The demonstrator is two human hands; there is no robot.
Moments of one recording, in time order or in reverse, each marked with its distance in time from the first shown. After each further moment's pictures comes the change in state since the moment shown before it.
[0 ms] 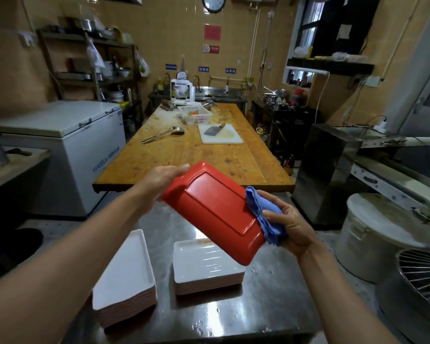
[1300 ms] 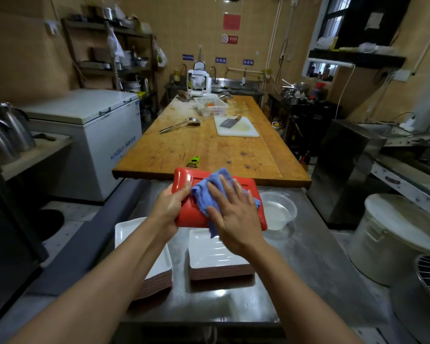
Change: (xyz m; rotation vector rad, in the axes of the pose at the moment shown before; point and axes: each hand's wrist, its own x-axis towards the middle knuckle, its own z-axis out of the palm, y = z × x) left_hand -0.041 -0.055 0.021 -0.587 0.224 -0.012; right_hand 0.026 0.066 0.103 -1.635 0.085 -0.382
